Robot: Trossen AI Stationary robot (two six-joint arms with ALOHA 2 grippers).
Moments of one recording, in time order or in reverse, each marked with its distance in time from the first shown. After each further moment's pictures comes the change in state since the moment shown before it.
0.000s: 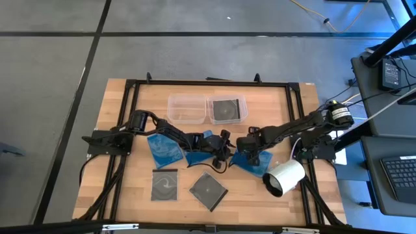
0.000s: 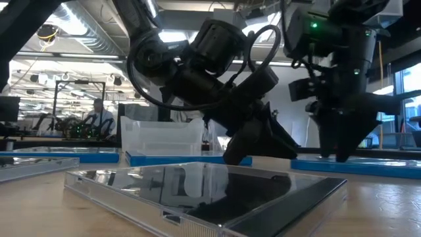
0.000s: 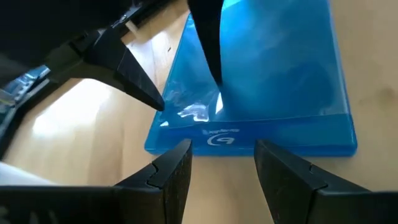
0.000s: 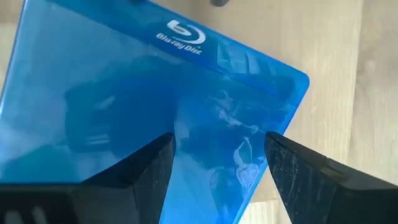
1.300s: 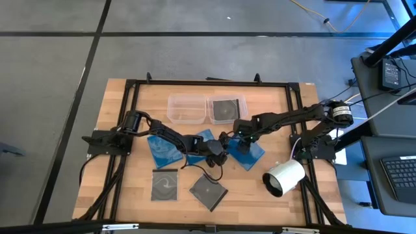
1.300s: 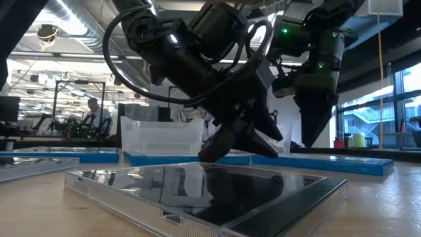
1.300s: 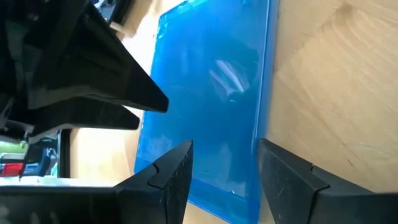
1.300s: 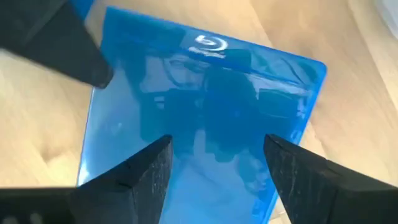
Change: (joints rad) left arm -0.052 -0.076 0.000 -0.198 -0.145 0.295; right arm -0.185 -0.050 0.088 -0.021 -0.166 0.198
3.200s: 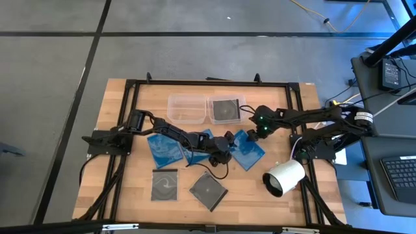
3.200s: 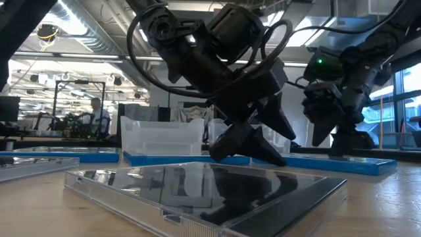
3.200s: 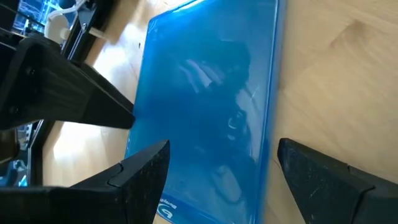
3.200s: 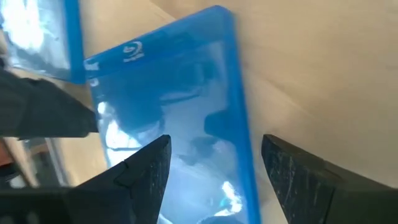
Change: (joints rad) left arm 0.040 0.055 0.127 -0.148 0.103 -0.004; right arm -0.308 -0.244 -0.477 0.486 -0.377 0.358
